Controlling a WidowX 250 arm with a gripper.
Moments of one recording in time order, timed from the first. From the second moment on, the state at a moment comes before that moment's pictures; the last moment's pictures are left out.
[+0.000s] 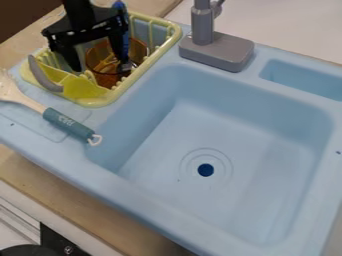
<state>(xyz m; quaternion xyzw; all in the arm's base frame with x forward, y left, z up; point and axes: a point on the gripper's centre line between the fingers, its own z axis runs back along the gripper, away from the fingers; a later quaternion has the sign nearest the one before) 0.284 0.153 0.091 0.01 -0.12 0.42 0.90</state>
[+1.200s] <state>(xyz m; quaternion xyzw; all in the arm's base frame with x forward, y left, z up) 0.280 0.148 0.079 0.01 -0.10 0.38 0.92</state>
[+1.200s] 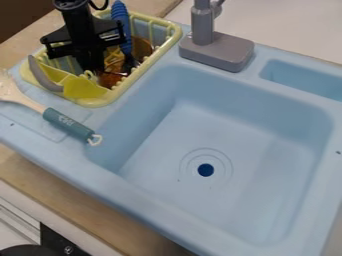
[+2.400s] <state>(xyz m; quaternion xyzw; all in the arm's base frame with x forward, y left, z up) 0.275 0.149 0.133 -0.02 -0.13 0.39 0.91</state>
